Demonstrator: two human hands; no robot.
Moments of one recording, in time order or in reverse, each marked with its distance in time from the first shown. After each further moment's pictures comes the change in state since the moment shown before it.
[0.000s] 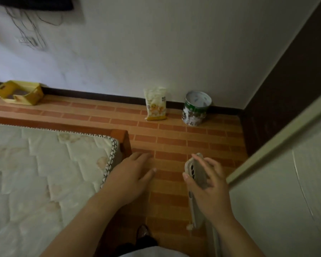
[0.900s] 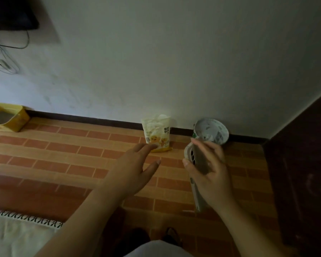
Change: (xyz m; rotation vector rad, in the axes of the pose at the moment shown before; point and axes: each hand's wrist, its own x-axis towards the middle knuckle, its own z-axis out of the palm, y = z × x) left_hand 0.511 -0.064 -0.072 0.000 0.018 0.026; right_hand 0.539 0.066 0.049 0.116 -0.048 -0.119
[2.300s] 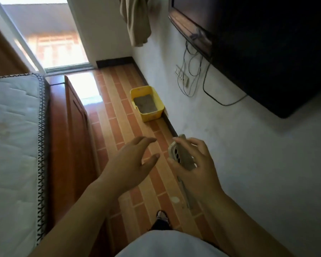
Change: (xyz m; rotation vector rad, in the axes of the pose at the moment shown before) left_hand 0.157 -0.670 -0.396 -0.055 0.555 -0.903; right_hand 0.511 -0.177 0.805 0.292 -1.012 -0.322
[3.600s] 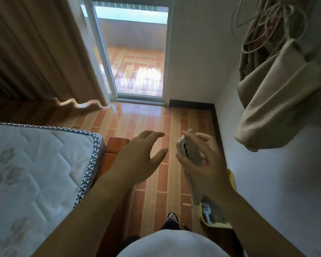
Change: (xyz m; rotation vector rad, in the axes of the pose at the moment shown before) left_hand 0.588 -0.497 -0.369 0.042 0.379 -0.371; right_hand 0.819 -0.015 0.437 0.027 -0.377 -0.294
